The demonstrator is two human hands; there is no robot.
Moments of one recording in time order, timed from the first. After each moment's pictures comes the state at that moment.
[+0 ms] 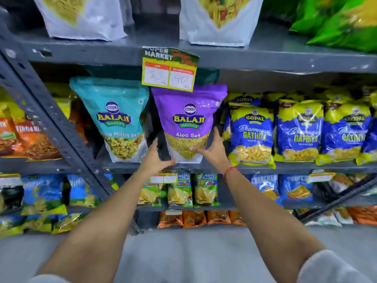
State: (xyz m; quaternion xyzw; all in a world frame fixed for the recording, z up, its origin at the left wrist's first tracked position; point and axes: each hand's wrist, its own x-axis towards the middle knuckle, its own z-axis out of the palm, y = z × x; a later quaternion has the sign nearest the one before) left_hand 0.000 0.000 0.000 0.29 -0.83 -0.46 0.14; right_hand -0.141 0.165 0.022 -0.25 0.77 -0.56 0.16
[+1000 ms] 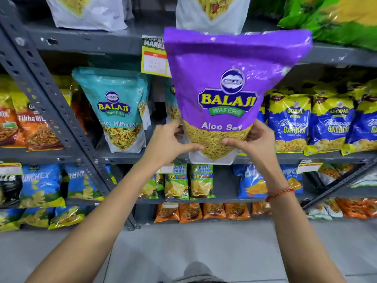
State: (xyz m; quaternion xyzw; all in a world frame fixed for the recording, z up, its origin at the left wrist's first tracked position) left_hand 0.042 0.104 0.126 0.10 -0.85 -0.46 0.25; right_hand -0.080 0.296 0.127 -0.31 0.66 -0.68 0.06
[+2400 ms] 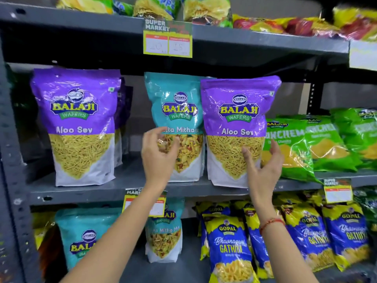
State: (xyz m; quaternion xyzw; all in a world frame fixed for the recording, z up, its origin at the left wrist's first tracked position) left_hand -0.072 0.089 0.345 0.02 -0.65 -0.35 0.67; right_hand -0.171 0.279 0.311 -0.18 0.63 -0.65 -0.38
